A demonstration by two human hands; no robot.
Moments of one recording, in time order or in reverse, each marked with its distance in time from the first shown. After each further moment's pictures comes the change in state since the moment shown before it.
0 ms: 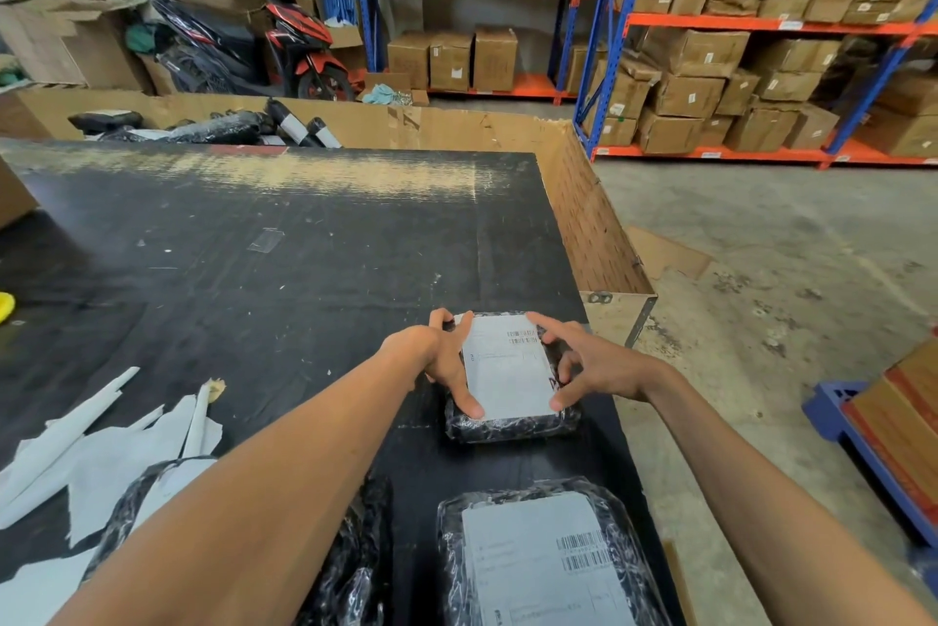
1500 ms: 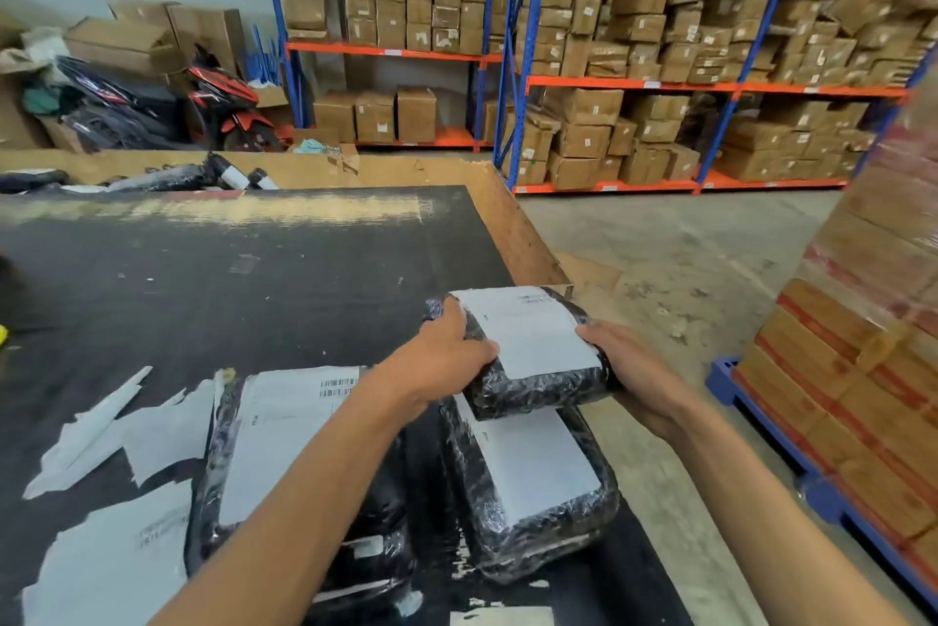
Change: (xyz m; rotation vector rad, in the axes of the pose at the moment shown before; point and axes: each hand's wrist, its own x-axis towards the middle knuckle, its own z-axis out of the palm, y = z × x) left_hand -0.244 0.038 0.082 -0.680 0.267 0.374; right_hand -0.215 -0.092 0.100 0.597 0.639 0.040
